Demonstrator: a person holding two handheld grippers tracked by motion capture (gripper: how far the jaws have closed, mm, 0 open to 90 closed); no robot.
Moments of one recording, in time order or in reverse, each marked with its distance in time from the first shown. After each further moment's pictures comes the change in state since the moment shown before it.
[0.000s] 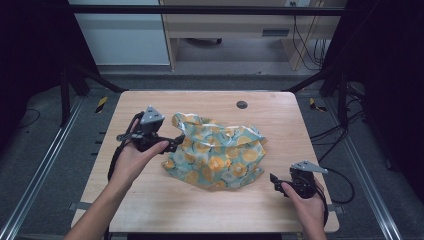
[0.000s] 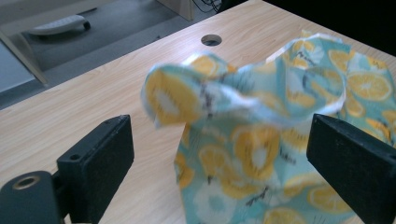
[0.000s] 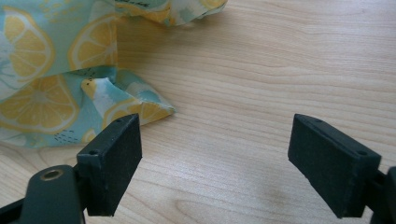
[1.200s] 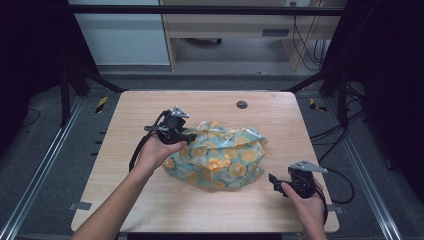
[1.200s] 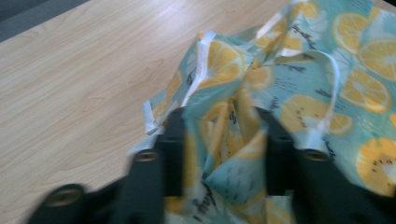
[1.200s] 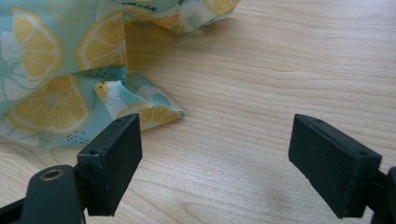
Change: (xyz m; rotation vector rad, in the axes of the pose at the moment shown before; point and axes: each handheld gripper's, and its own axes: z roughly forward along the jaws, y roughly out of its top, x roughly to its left) left arm -0.012 0.001 0.060 0.207 -0.089 0.008; right arm 0.002 0.002 0.000 -0.007 0.029 -0.005
